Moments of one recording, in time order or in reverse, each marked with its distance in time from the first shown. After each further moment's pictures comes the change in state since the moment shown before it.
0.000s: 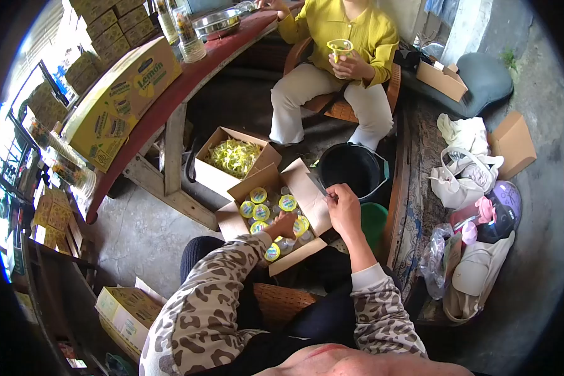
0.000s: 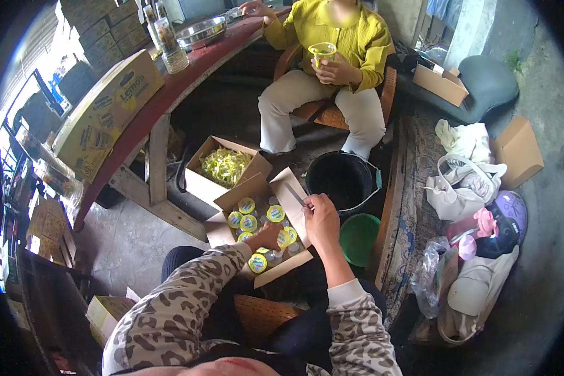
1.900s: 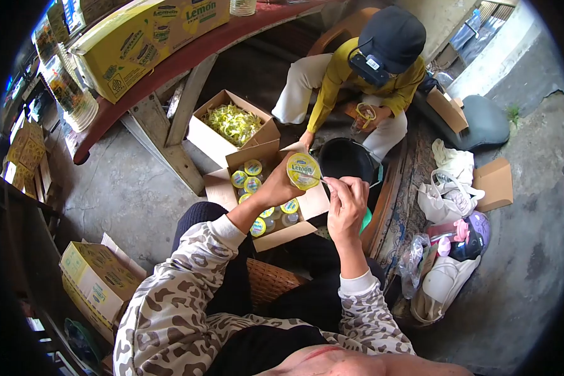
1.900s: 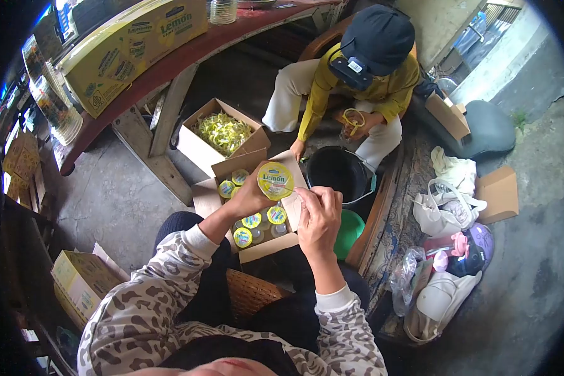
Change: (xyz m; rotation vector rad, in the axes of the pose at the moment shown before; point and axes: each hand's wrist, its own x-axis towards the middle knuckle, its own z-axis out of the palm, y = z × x) left_hand -0.138 0.081 -0.193 -1.055 0.648 0.477; right_hand -0.030 -0.115 -0.012 -0.259 0.170 -0.487
